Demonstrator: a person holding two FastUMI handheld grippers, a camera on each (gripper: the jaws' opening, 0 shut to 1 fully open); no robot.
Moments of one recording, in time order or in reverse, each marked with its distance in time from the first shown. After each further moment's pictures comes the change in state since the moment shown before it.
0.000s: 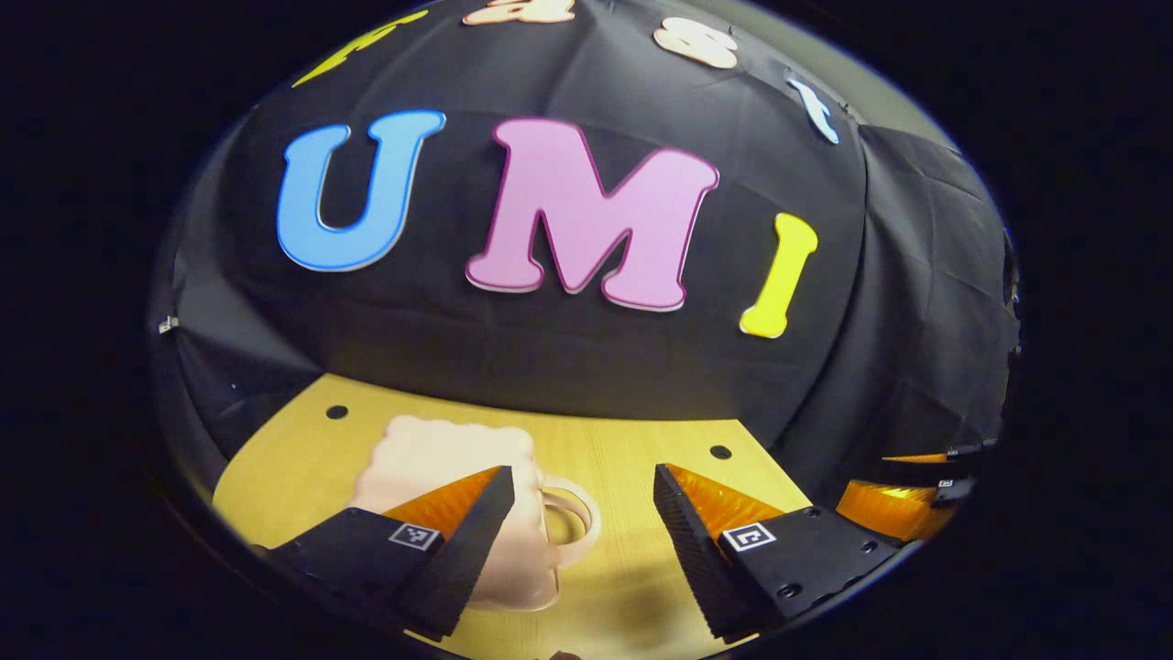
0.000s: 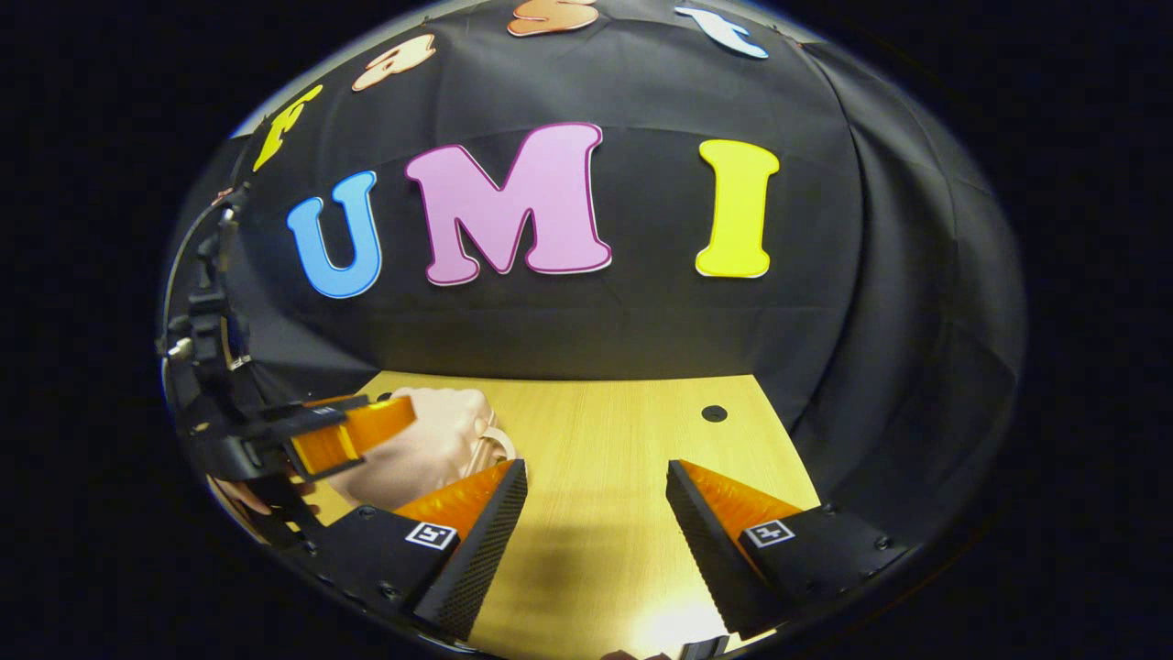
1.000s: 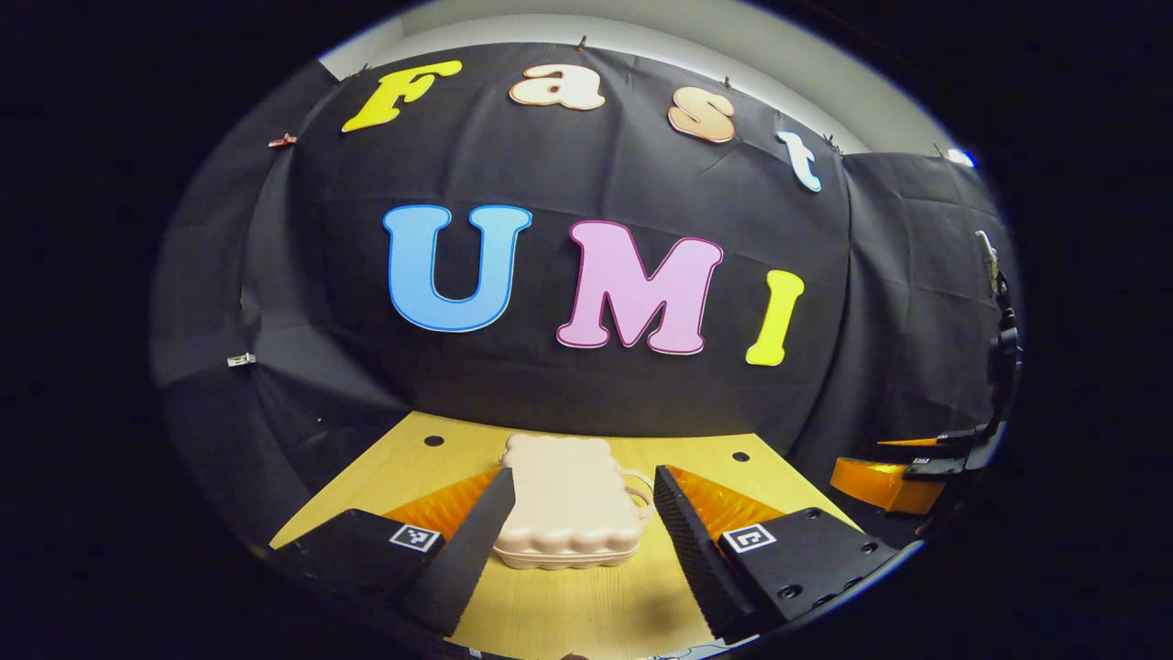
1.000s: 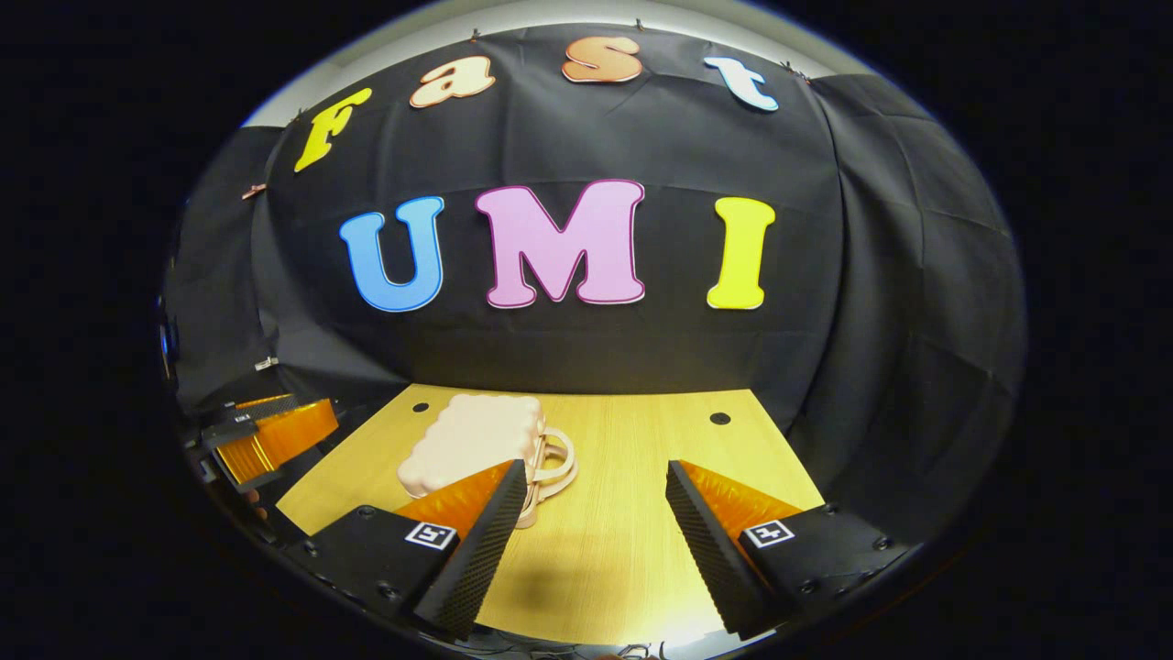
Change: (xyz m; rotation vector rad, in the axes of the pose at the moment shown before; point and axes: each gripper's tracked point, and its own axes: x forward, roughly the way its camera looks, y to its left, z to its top) left arm -0.185 0.072 0.010 0.050 -0.095 0.087; right arm -0.118 0.081 -0.010 -0.048 -0.112 0.003
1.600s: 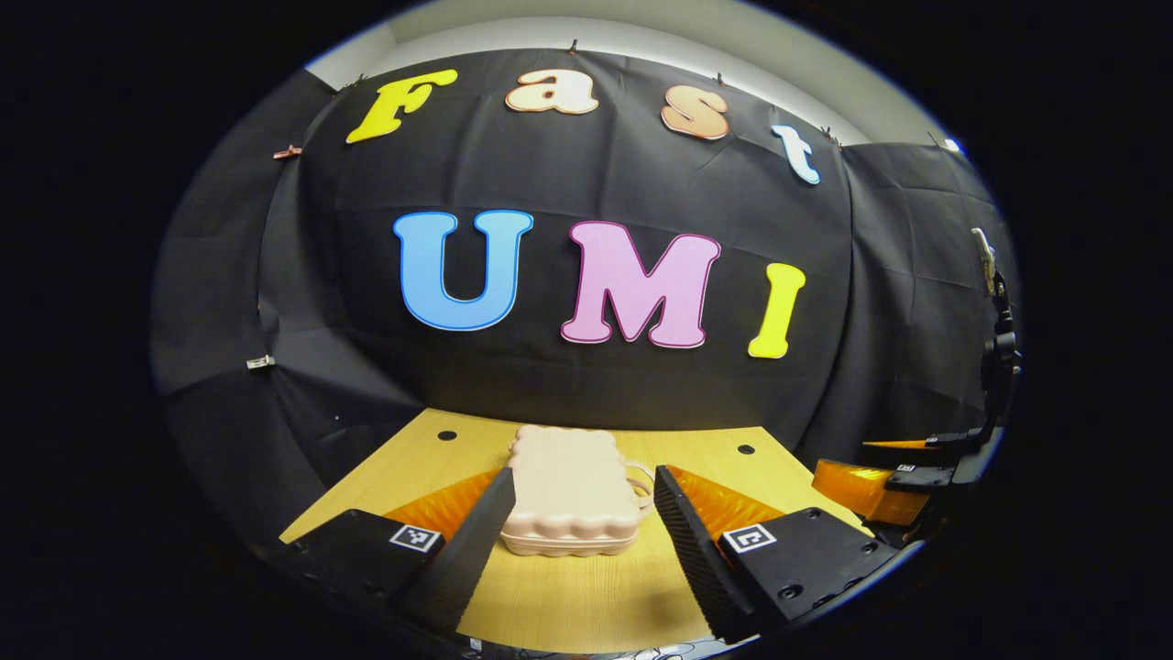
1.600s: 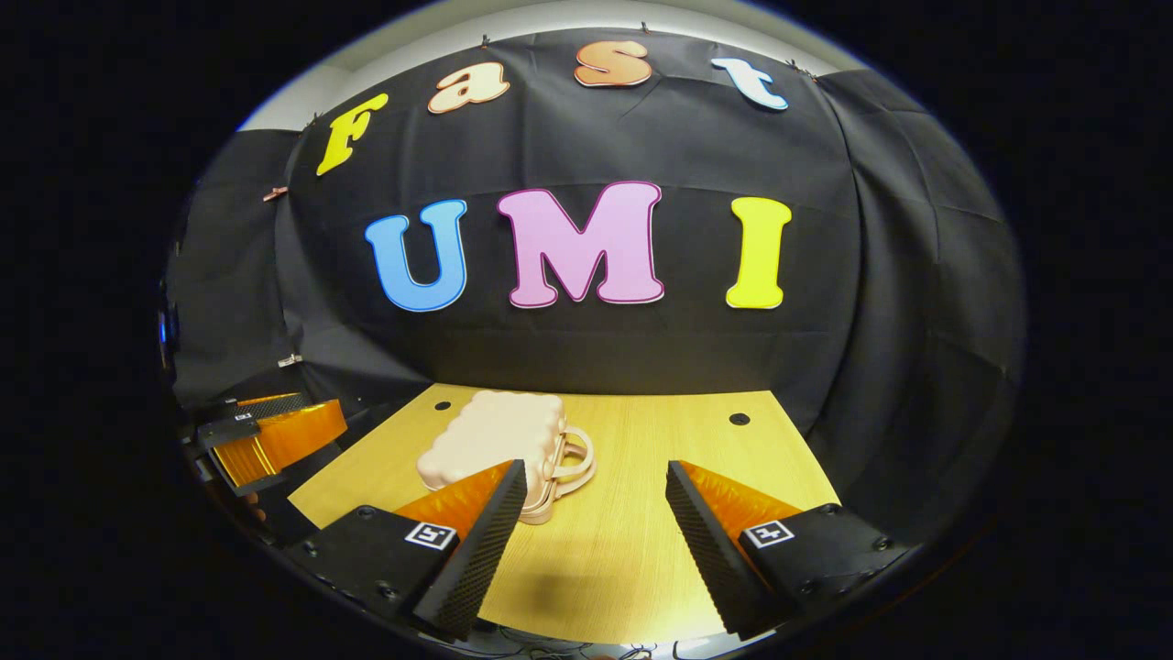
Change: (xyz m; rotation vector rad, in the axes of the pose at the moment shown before) left arm -0.028 -0.021 -0.010 0.010 0.016 0.031; right arm -0.007 0.003 -0.012 0.021 0.004 0.073
